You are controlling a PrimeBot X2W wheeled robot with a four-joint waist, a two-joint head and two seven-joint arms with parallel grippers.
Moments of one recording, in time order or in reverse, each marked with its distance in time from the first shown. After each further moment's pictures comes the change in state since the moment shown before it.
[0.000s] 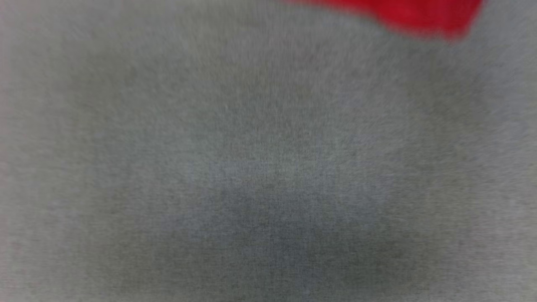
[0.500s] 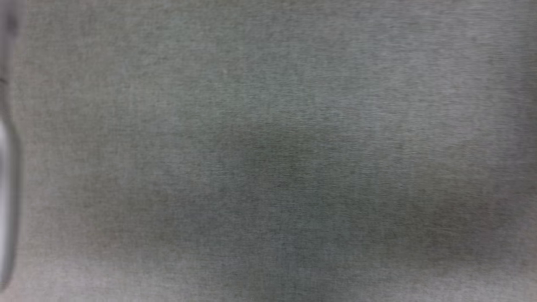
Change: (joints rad) left arm 0.063 -0.045 -0.006 0.169 -0.058 -0.098 -0.169; right arm 0.109 0.005 -0.039 -0.065 -0.108 0.000 -0.022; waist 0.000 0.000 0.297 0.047
